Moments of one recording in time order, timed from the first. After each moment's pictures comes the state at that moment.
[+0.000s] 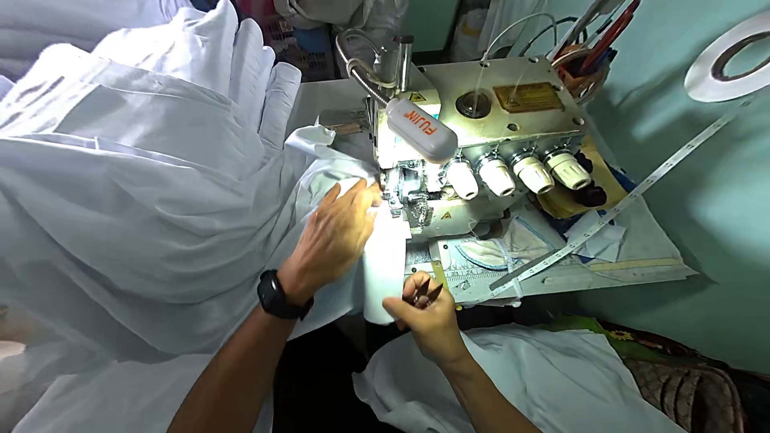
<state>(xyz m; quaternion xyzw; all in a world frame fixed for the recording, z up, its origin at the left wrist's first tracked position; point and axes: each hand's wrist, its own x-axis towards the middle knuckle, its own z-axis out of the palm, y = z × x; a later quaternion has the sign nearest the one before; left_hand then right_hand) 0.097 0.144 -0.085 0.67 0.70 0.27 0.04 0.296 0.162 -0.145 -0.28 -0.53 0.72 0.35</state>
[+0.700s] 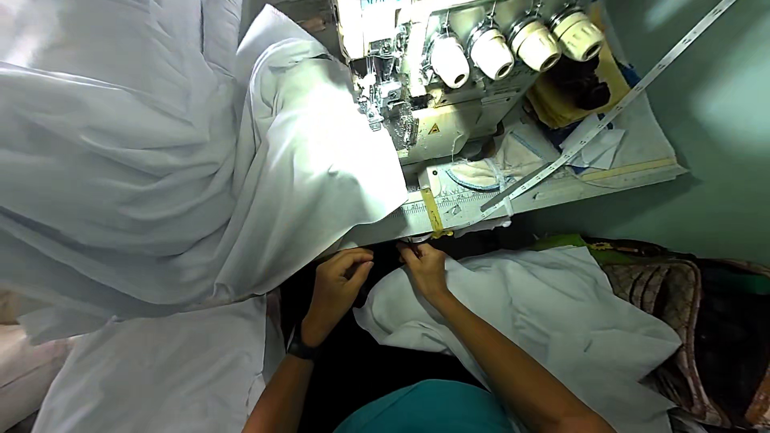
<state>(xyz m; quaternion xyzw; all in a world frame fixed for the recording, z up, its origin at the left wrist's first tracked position) 0.193 0.025 -0.190 0.47 0.68 0.49 0.27 0.344 0.136 -0.246 -0.49 -0.70 0.45 0.25</state>
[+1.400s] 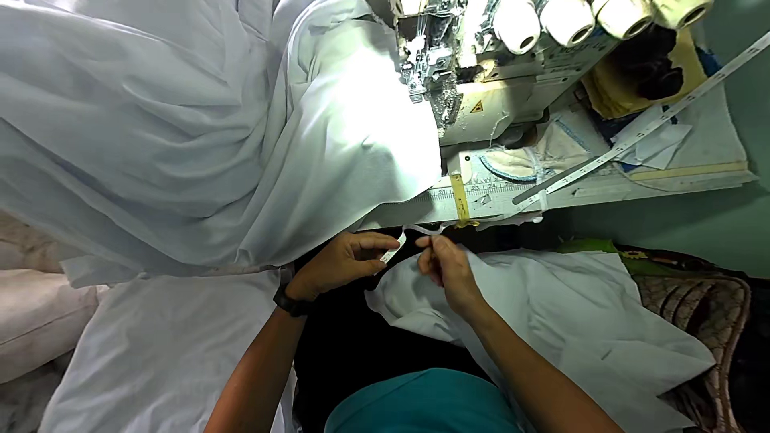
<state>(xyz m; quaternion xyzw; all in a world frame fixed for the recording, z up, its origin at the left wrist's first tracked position) 0.151 0.026 -0.155 0.39 0.55 0.44 0.59 0.361 0.127 -0.193 -0.38 -0.57 0.71 0.17</state>
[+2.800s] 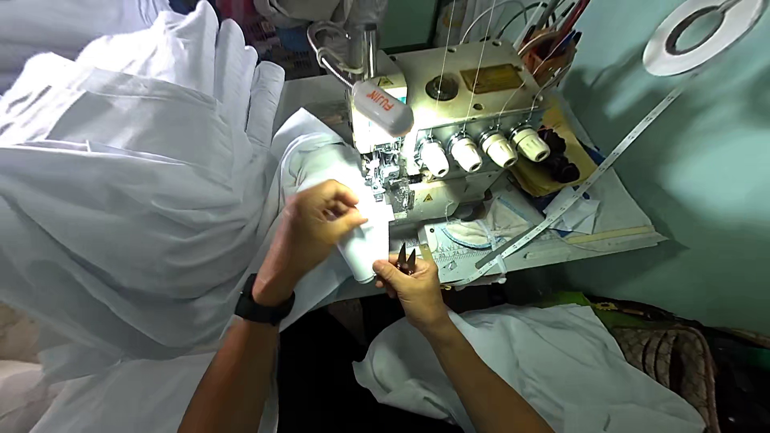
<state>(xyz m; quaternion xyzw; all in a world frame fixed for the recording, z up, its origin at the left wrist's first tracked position) 0.107 0.119 -0.060 0.59 0.67 0.43 0.16 0.282 0.165 -0.130 -0.33 -0.47 0.74 0.35</state>
